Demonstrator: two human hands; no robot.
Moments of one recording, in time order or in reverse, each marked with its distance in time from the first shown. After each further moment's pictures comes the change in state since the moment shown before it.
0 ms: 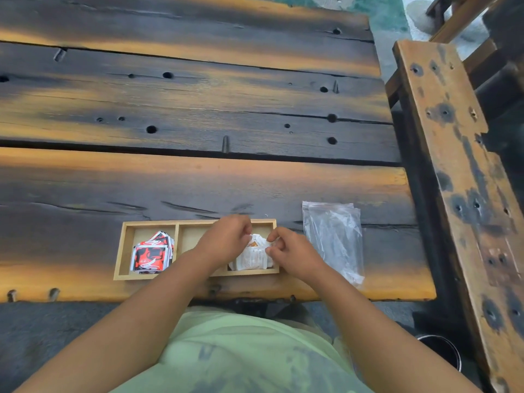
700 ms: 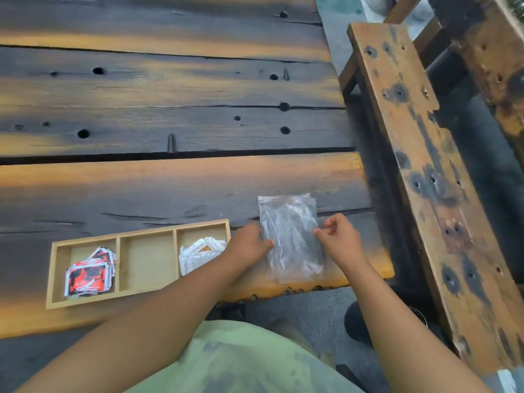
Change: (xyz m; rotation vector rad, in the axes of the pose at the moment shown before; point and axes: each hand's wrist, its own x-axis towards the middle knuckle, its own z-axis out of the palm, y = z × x) left_hand 0.044 0.111 0.075 -0.308 -0.240 -0.224; right_hand -0.034 0.116 -0.106 0.137 0.481 0.373
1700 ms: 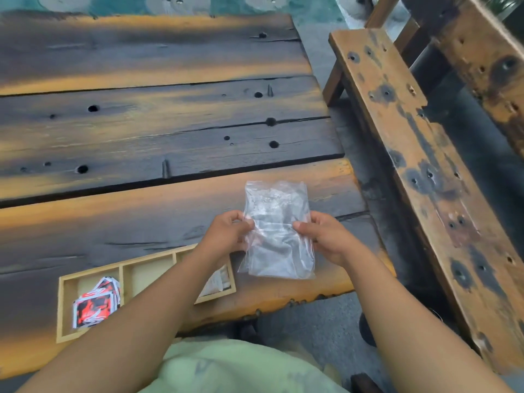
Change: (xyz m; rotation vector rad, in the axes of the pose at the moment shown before) left_hand -0.001 0.015 -0.058 -0.630 0.051 -0.015; right_hand 0.018 -0.035 -0.009 0.631 -0.493 0.093
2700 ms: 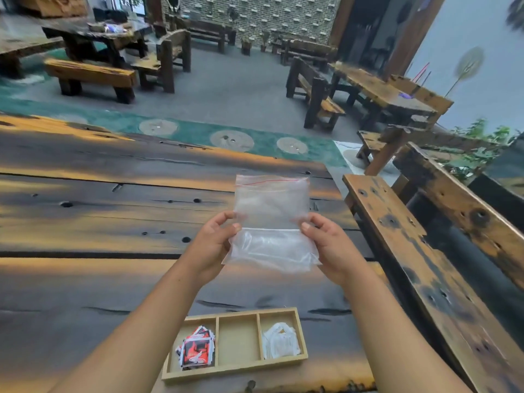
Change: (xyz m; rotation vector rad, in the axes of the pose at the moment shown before) left_hand -0.175 0.090 -0.234 -0.467 -0.136 0.537; right_hand -0.138 -0.166 0.239 0.002 -0.116 -0.596
